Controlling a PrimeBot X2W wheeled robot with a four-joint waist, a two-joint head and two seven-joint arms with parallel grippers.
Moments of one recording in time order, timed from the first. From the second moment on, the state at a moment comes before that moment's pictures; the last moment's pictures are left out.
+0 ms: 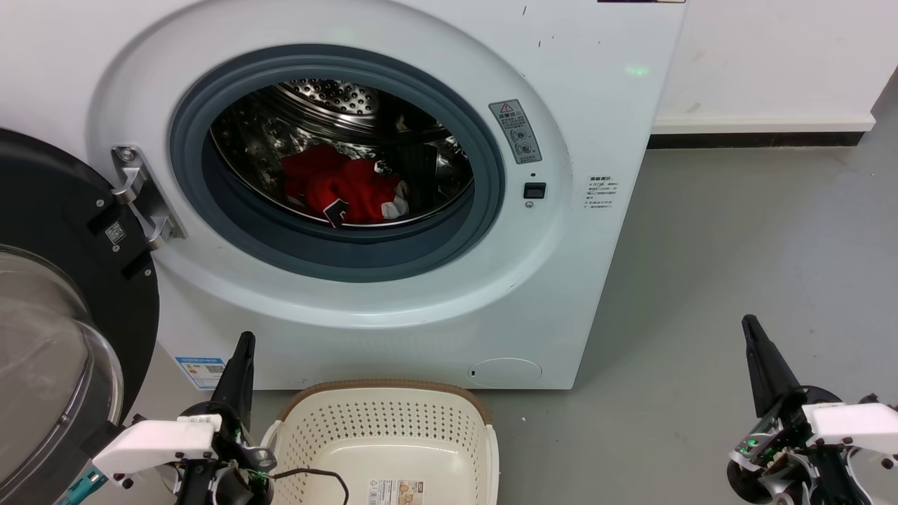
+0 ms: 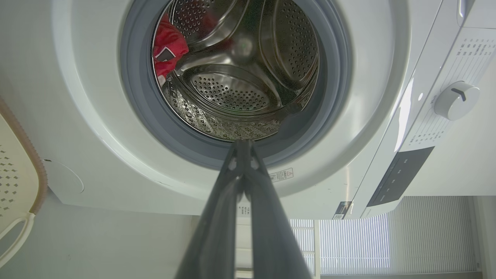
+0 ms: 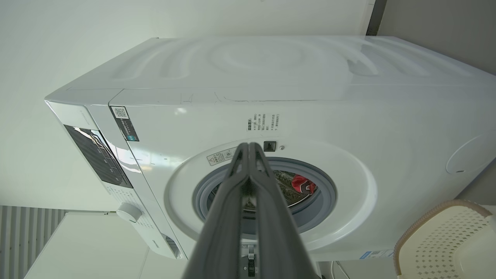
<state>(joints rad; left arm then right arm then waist) -0.11 0.05 0.11 0.25 -1.61 -0.13 0.11 -0.10 -0.05 -0.11 0.25 1.62 0.13 0.11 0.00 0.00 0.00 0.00</state>
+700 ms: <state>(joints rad) -0.09 0.05 0.11 0.27 -1.61 -0.13 0.11 -0.08 -0.05 -0.11 0.26 1.62 0.13 0.11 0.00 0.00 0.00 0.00</state>
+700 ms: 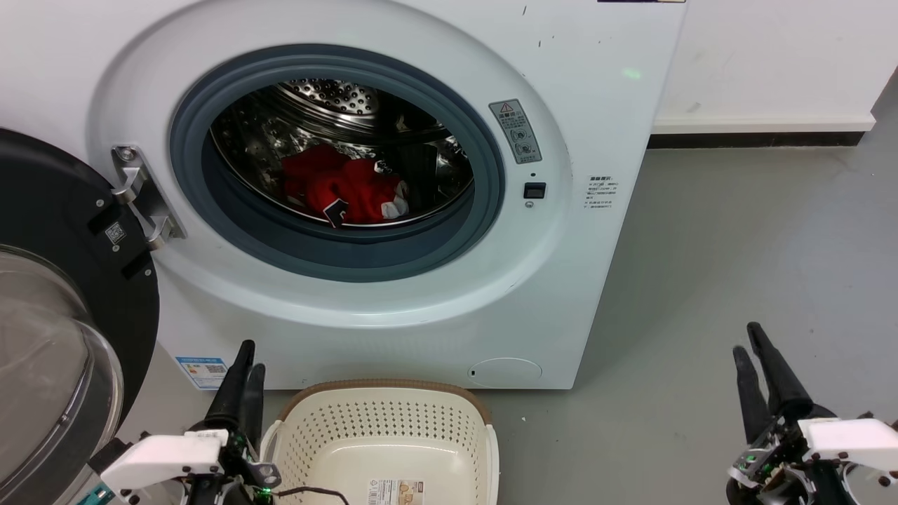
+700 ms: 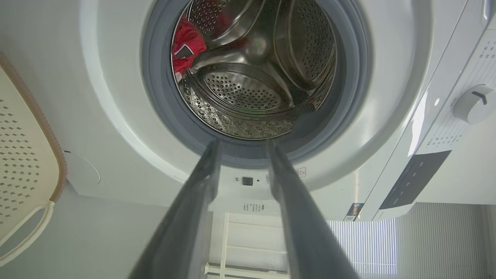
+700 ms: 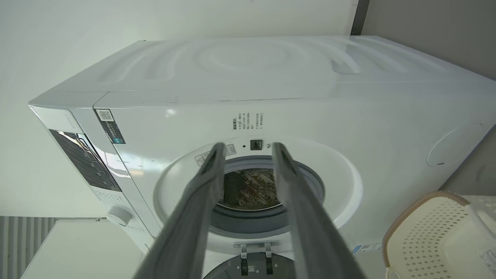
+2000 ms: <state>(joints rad) -0.13 0.05 -0.06 0.18 -0.97 -0.09 -0.05 -0.04 -0.05 -0.09 0.11 0.85 0.13 -0.05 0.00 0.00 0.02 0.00</state>
